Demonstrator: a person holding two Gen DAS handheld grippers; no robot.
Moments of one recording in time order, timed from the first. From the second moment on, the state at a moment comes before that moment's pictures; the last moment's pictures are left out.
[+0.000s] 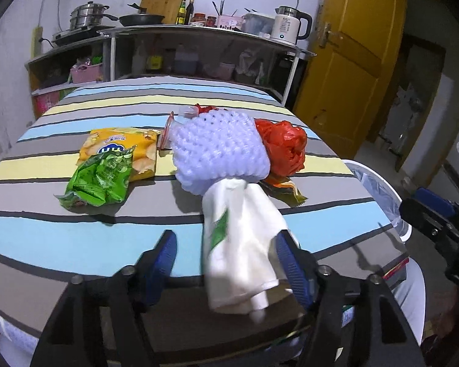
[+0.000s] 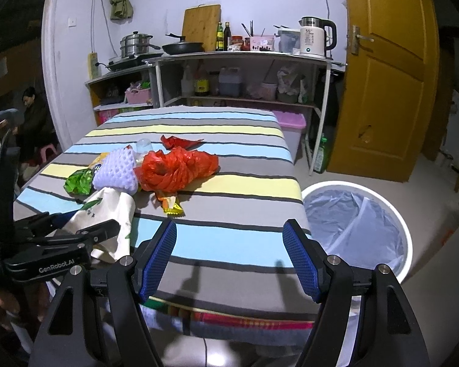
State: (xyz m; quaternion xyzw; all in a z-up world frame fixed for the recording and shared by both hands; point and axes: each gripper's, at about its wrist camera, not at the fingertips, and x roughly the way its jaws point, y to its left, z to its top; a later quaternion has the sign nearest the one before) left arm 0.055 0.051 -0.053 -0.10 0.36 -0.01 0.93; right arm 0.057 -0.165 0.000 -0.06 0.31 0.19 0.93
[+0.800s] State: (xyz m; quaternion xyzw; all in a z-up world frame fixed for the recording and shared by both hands) left arm -0.004 0.095 -0.015 -0.14 0.30 -0.01 0.94; right arm 0.076 -0.094 -0.001 -0.06 0.34 0.29 0.89
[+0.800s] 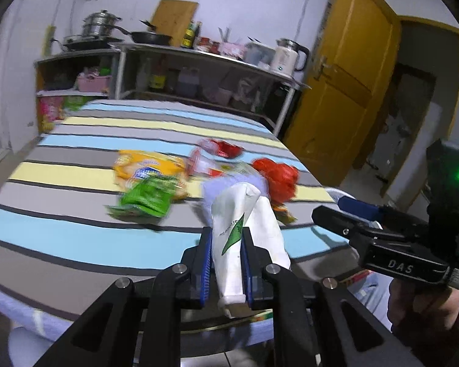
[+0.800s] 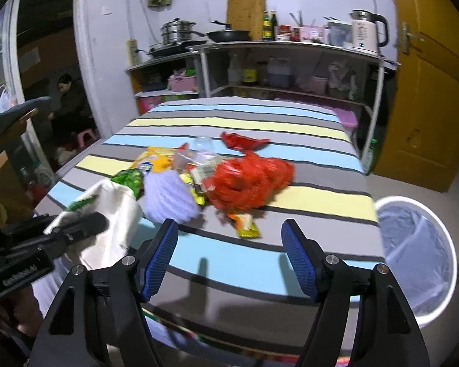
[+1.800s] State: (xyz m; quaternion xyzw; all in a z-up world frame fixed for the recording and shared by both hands) left arm 0.007 0.123 -0.011 -0.15 0.30 0.02 0.94; right arm 0.087 -0.065 -0.011 -0.06 0.37 0.34 0.86
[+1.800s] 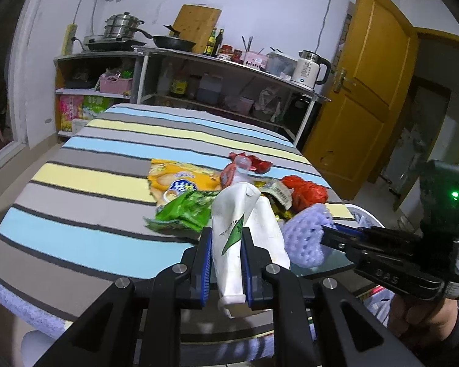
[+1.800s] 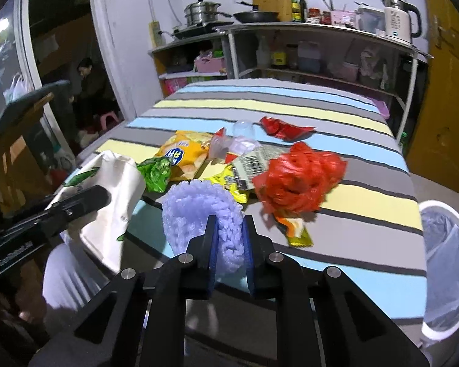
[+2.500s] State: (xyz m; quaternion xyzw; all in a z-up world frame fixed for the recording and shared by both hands) left arm 0.079 -0.002 0.032 -0.09 0.28 -0.12 0.95; right arm 0.109 -0.216 0.015 0.02 0.34 0.18 0.92
